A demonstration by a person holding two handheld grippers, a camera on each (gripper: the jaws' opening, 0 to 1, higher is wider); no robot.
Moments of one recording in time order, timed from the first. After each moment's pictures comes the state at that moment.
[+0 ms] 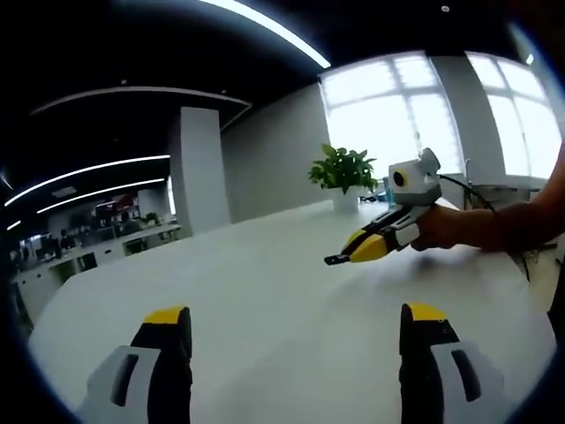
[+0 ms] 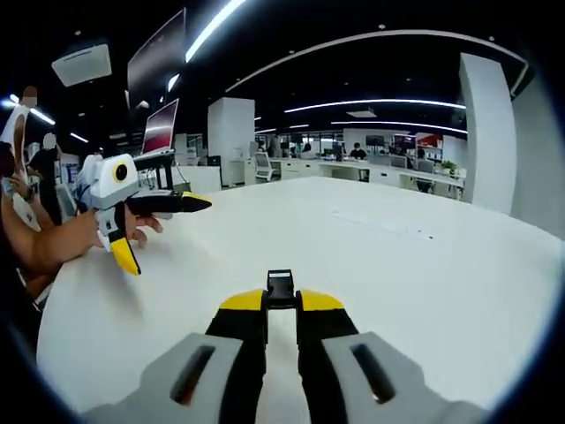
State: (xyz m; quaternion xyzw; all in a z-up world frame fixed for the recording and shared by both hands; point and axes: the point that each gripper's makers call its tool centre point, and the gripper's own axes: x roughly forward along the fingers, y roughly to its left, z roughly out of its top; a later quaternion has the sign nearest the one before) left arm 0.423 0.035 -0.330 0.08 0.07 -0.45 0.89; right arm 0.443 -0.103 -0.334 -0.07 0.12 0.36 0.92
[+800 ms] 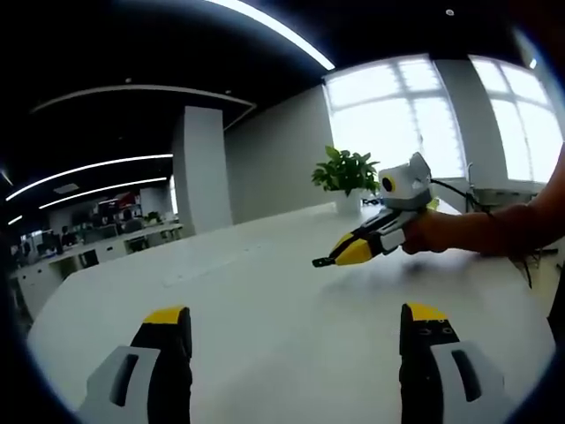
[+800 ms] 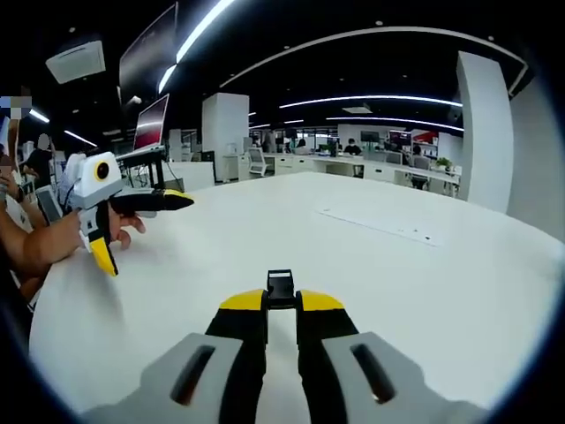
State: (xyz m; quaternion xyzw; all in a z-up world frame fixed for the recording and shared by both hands) left arm 0.428 0.038 -0.329 0.07 0.07 -0.44 0.89; right arm 0.466 -0.104 -0.339 -0.08 0.14 0.35 0.92
